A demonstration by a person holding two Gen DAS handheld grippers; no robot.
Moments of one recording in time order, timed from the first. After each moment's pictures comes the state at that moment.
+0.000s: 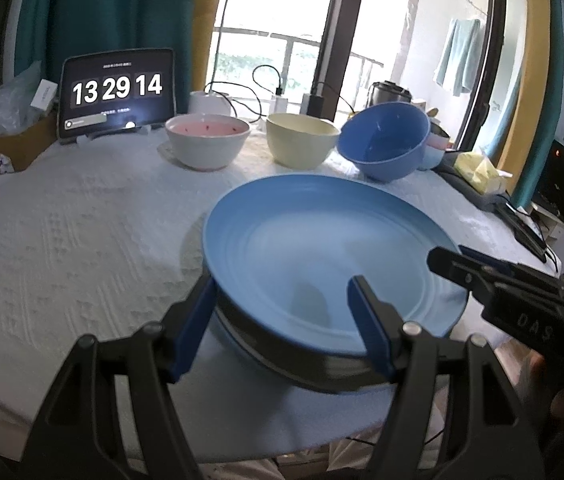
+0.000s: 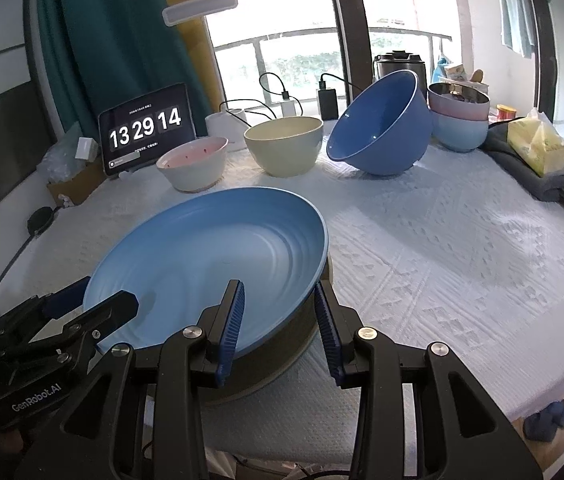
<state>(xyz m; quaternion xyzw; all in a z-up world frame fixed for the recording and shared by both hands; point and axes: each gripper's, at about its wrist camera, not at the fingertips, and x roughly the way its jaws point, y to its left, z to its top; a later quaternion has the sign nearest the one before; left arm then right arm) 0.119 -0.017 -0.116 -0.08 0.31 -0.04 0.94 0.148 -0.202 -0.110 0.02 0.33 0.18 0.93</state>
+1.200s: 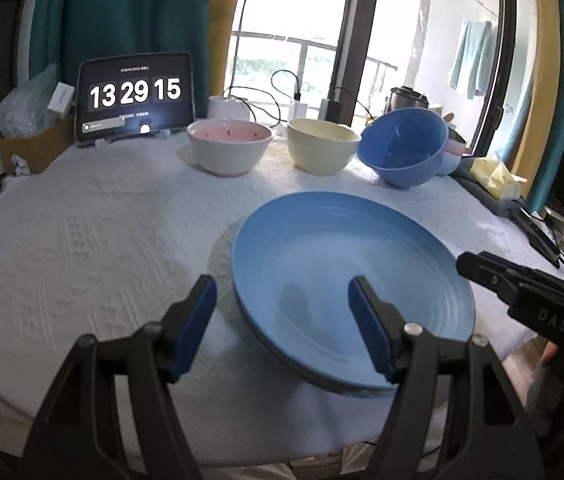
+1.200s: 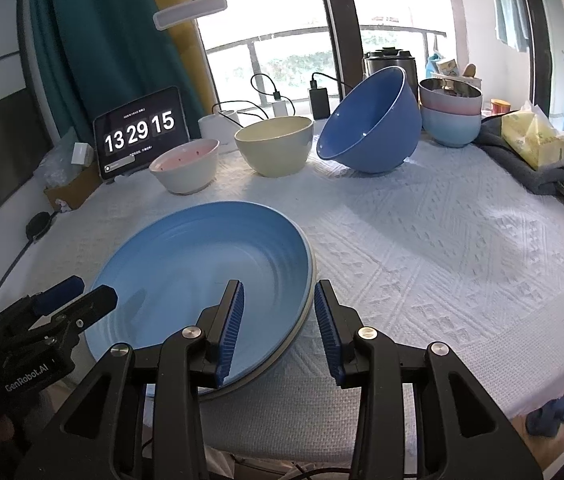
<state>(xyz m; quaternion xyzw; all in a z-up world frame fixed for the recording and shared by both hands) 0.119 -0.002 -0.114 -0.07 0.30 -0.01 0.95 0.150 -0.211 -0.110 0.03 0.33 0.17 0.93</state>
